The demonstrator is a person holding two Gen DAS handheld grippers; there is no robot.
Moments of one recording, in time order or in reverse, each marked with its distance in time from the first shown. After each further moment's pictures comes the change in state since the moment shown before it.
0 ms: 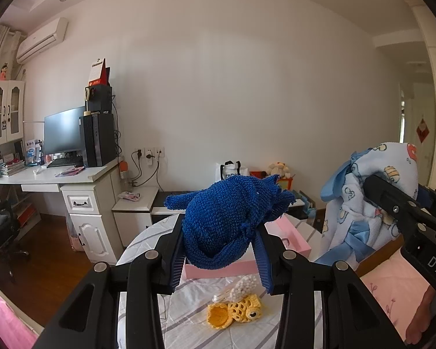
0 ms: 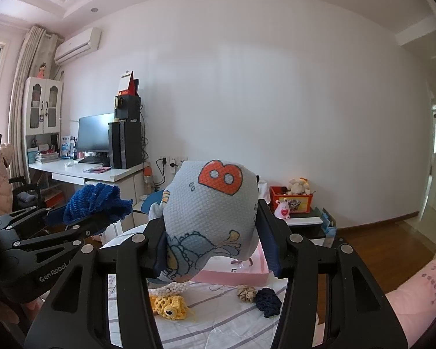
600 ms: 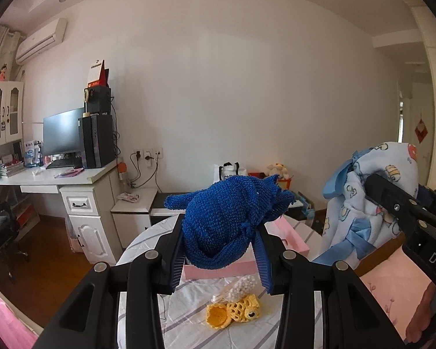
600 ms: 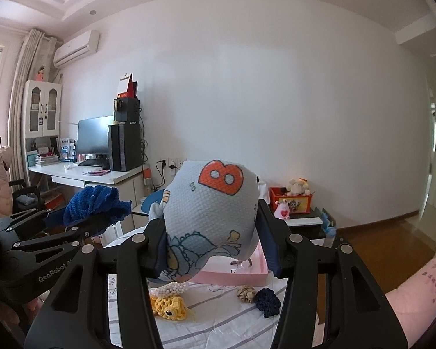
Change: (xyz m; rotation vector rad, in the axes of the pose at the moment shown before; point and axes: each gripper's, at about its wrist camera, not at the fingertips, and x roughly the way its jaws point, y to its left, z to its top) left arm -0.004 0.012 -0.002 0.001 -0.011 -0.007; right arm -0.006 -0.004 -0.001 0.013 -0.012 -0.001
